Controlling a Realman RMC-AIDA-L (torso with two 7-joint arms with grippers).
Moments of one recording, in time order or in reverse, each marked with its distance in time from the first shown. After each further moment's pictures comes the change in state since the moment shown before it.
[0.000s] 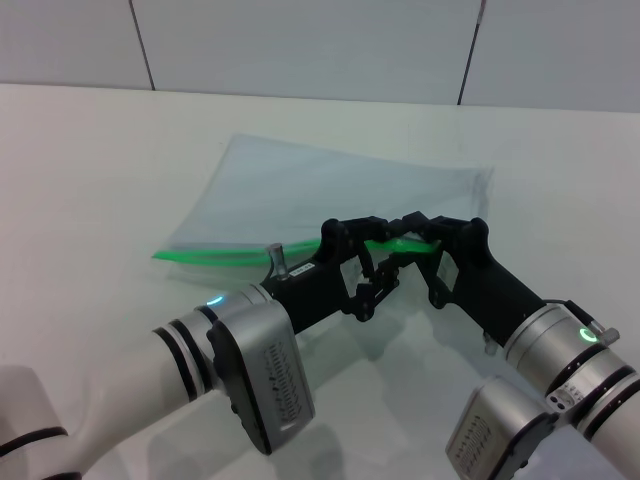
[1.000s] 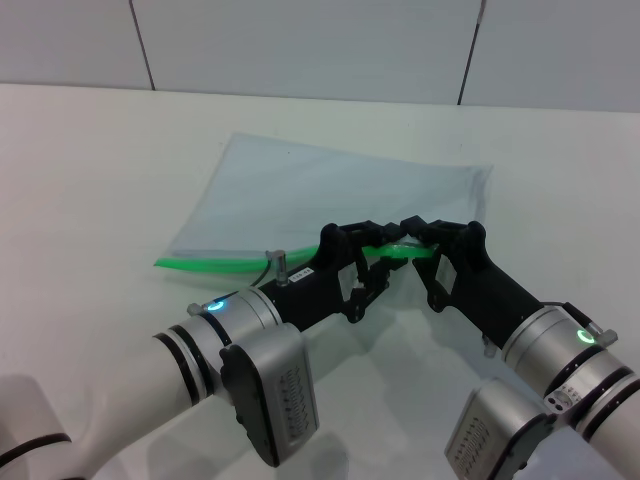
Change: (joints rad) left arm 0.014 -0.003 -0.027 -0.017 -0.015 -0.047 0.190; right arm 0.002 0.002 0.001 0.002 -0.003 0.014 0.000
